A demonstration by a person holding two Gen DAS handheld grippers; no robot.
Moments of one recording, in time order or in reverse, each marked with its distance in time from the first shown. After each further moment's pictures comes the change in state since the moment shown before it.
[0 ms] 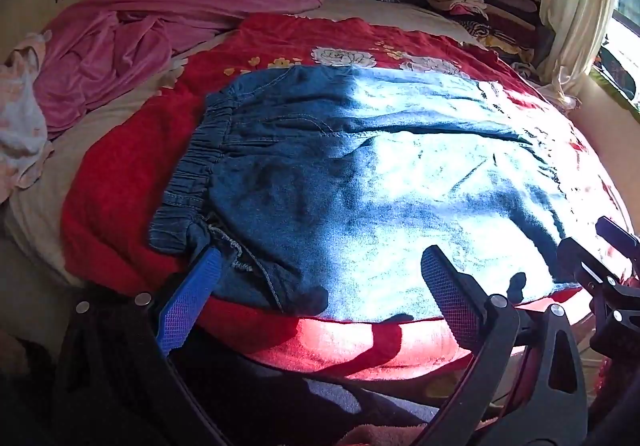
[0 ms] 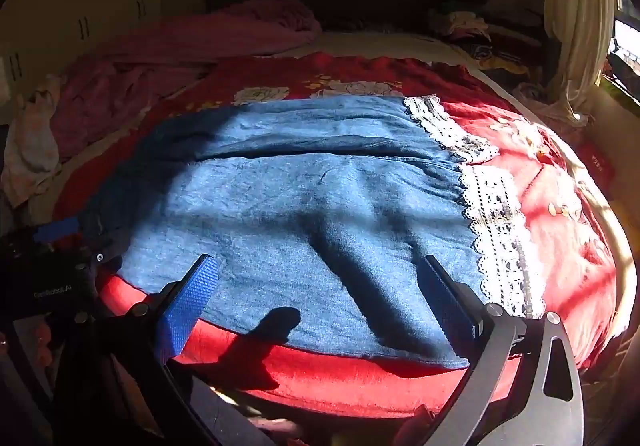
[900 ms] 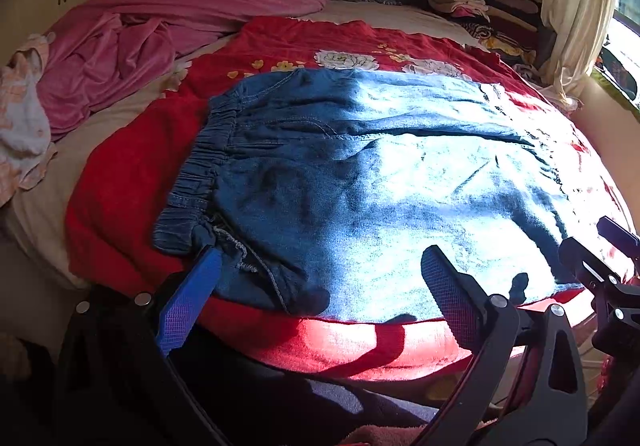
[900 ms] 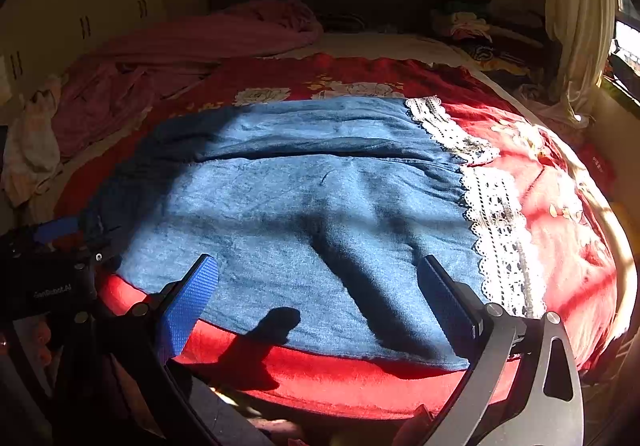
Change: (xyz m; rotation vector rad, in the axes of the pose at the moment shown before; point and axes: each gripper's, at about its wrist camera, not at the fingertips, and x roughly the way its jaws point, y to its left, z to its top) left arm -0.003 0.003 -0.002 0.000 -0.012 0.008; right arm 0.000 0.001 0.000 -0.001 -0.001 0.004
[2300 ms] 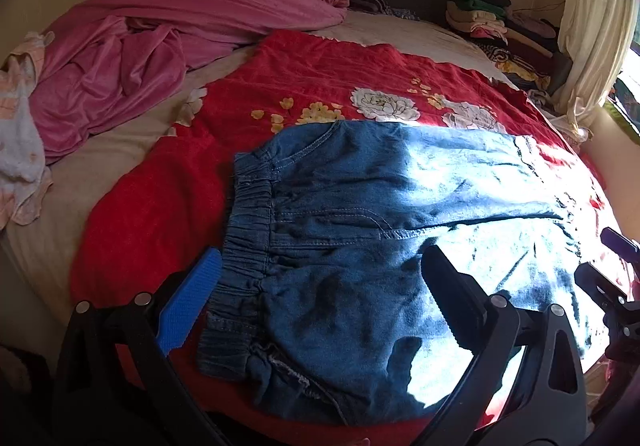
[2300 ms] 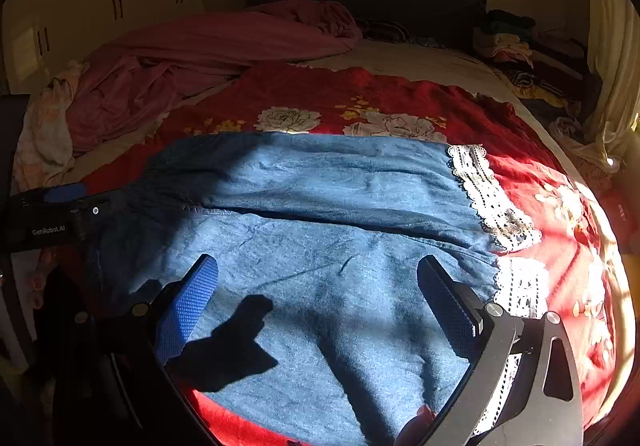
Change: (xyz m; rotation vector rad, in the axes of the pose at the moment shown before) left arm 0.036 0.052 0.085 -0.066 -0.019 0.004; right arm 0.047 0.008 0.085 -0.148 -0.009 0.100
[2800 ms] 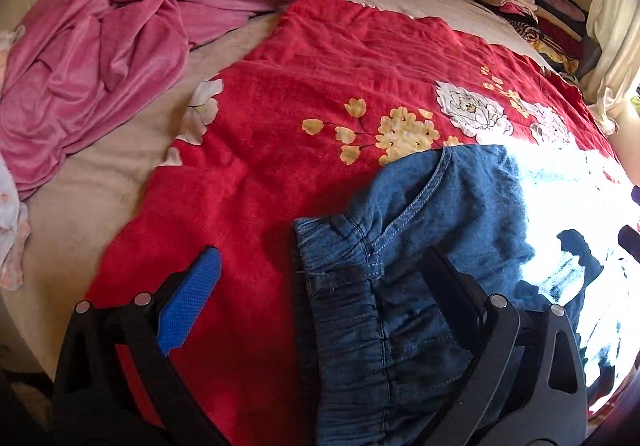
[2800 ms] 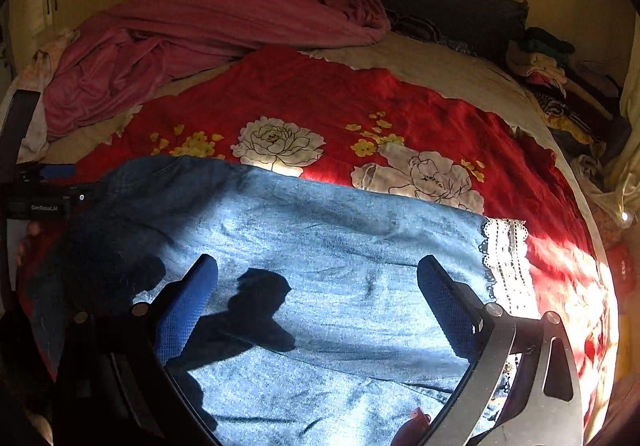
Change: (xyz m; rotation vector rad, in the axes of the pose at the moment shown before) left arm 0.109 0.065 0.064 0.020 0.146 0.028; right arm 0.118 -0.011 0.080 -0.125 0.131 0.051
